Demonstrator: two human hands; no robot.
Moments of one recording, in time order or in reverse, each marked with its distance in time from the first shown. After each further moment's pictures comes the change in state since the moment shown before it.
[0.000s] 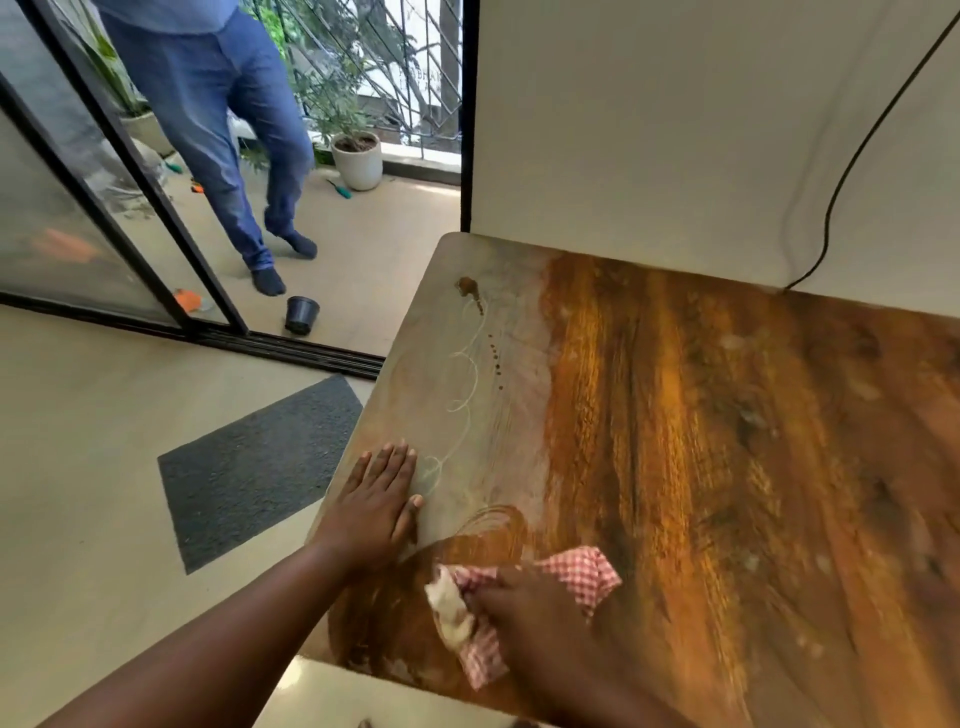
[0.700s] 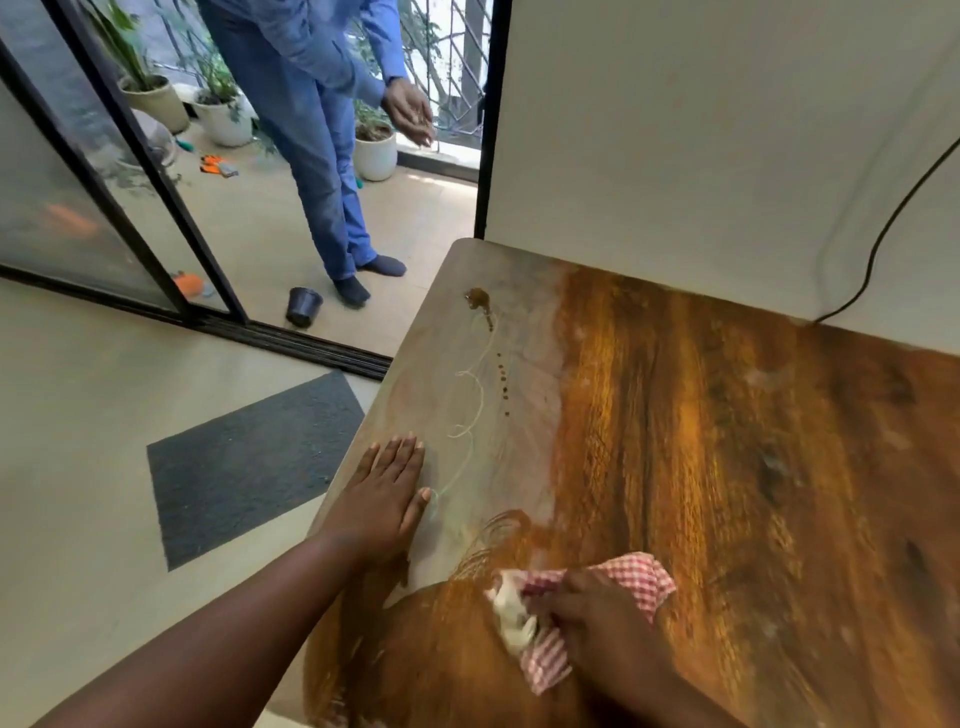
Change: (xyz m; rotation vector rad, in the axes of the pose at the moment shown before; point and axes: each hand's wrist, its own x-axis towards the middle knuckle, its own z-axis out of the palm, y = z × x) left_hand 0.052 -0.004 -0.009 -0.096 -0.001 -0.032; right_hand 0.019 0.072 -0.041 0.007 -0.029 0.057
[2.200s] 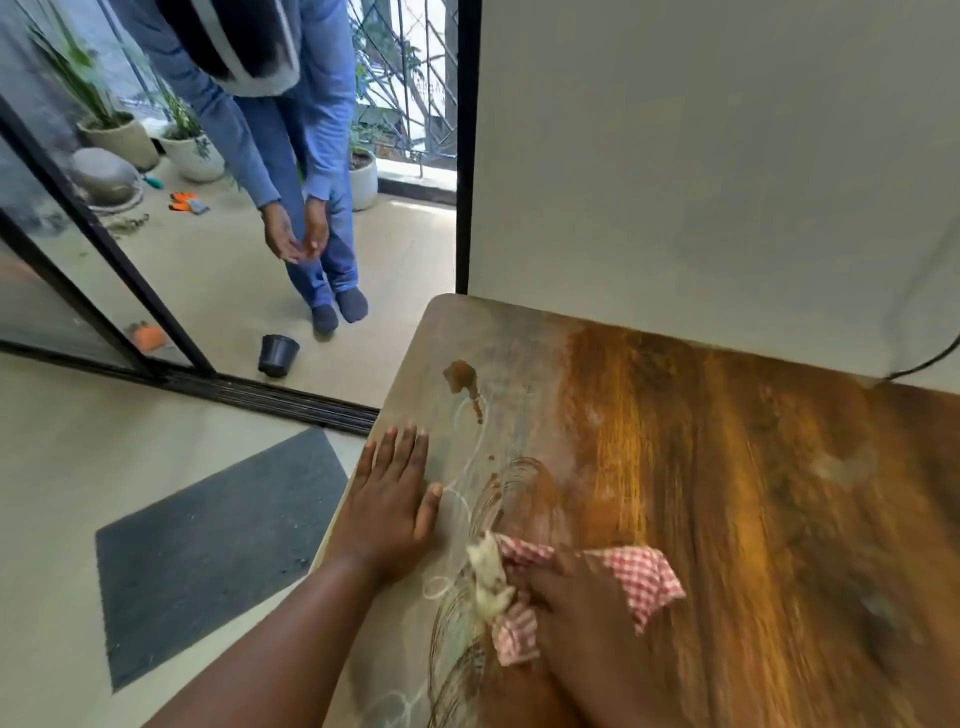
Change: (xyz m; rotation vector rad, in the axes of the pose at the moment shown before) left_hand 0.175 -0.017 -0.018 -0.085 0.220 -0.015; right_hand 0.176 0.031 -0.024 0.045 0.241 0.160
